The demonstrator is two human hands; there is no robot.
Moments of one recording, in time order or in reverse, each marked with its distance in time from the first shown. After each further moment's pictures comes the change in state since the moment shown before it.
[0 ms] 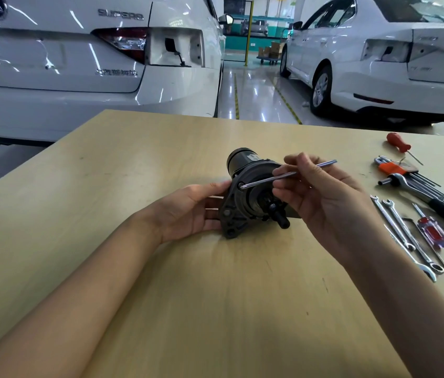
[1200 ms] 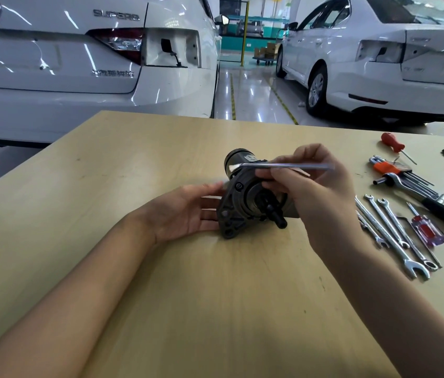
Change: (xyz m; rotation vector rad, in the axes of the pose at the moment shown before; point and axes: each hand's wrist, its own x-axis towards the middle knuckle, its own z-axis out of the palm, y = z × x) left_hand 0.000 0.000 -0.012 -0.038 -0.079 -0.009; right_hand 0.000 0.003 0.019 -0.320 0.205 -0.194
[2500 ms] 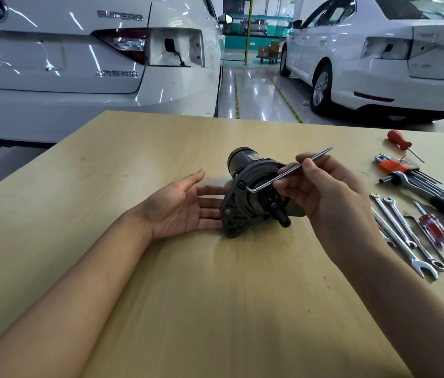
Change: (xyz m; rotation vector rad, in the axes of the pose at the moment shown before) left_hand 0.005 -0.002 -0.017 -0.137 0.035 -0.060; right_hand 0.002 0.006 -0.015 0.178 -0.020 0.096
